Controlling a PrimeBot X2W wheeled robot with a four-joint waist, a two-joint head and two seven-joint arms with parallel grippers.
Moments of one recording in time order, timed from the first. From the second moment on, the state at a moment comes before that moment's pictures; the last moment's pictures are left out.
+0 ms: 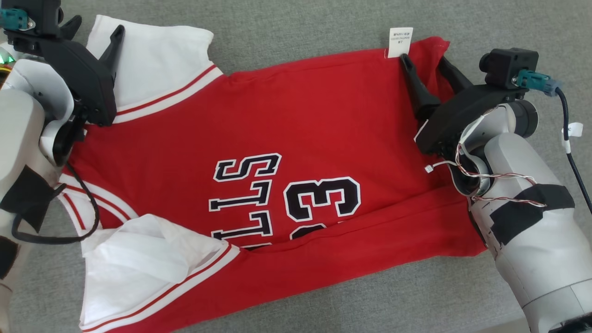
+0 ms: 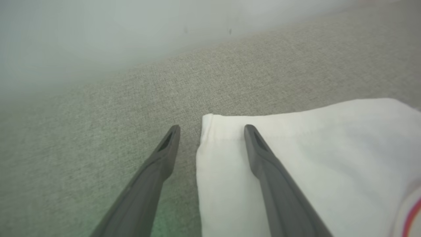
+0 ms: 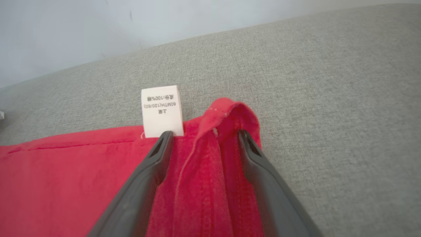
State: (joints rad) left arm -1.20 0.47 -0.69 0.85 -0.73 -0.13 0.12; right arm -0.93 -0.19 0.35 0.75 0.60 0.13 0.00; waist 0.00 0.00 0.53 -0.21
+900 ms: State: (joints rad) left arm -1.11 0.45 -0.83 0.74 -0.89 -0.13 -0.22; right arm -0.84 -0.34 0.49 0.76 0.75 0.13 -0.20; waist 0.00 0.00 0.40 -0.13
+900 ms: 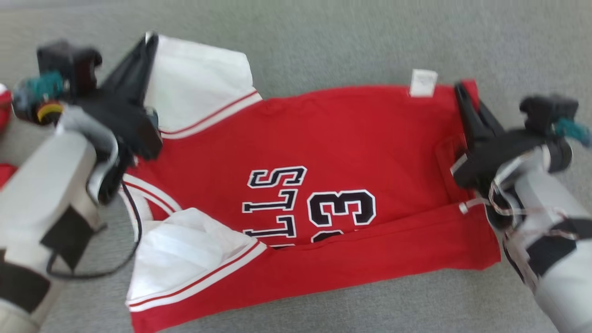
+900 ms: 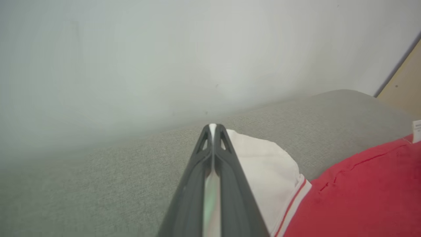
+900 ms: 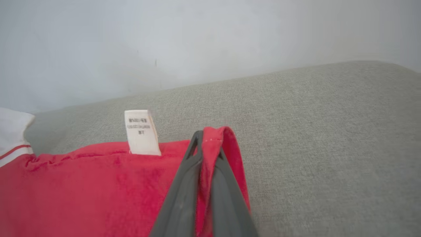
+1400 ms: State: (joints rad) left arm -0.55 0.49 -0.70 0.27 -0.88 0.02 -0.26; right arm -0.48 -0.45 0.41 0.57 0.87 0.13 -0.25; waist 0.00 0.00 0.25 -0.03
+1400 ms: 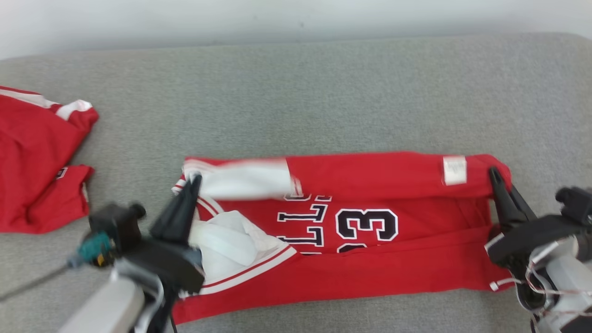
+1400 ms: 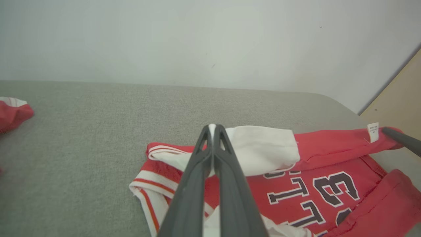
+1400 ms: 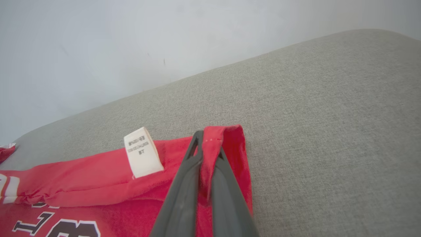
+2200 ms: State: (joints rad) left arm -0.17 0.23 -0.18 0.06 -0.45 0.05 -0.26; right arm -0.38 -0.45 0.23 0.60 0.75 0.13 -0.12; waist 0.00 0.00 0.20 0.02
